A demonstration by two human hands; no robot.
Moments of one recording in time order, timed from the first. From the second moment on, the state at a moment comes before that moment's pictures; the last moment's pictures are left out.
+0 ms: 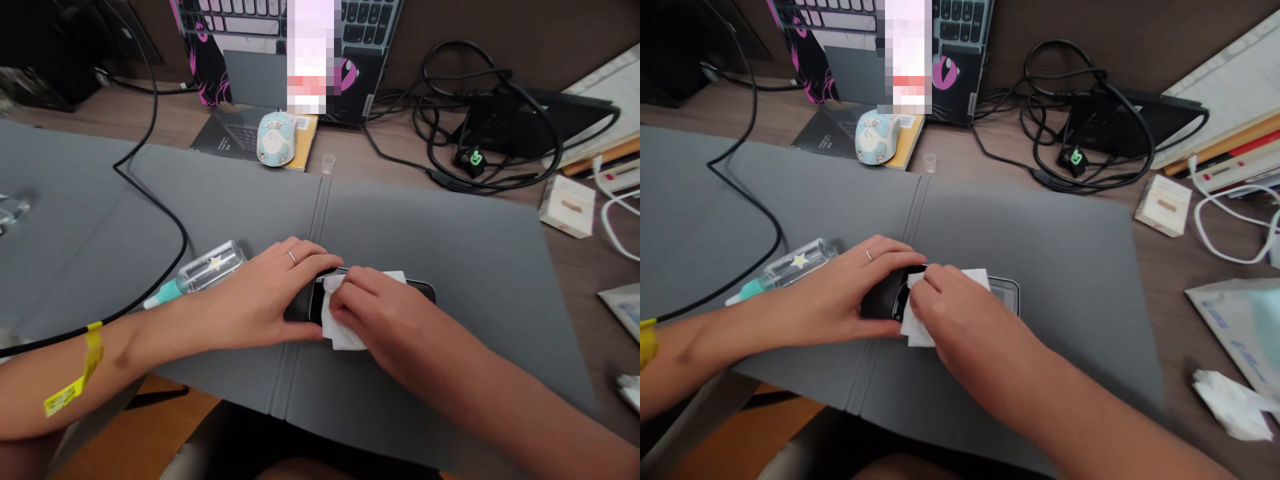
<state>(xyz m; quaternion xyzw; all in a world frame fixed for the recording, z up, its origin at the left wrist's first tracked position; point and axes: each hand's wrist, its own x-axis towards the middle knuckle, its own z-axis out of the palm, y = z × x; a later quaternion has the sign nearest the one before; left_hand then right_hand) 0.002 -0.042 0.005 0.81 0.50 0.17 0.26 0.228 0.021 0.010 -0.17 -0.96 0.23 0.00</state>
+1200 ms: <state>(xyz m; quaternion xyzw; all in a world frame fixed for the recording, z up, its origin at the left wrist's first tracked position) 0.003 -0.041 0.008 0.80 0.51 0.16 0.27 0.204 0.026 0.001 -0.19 -0.96 0.20 0.10</state>
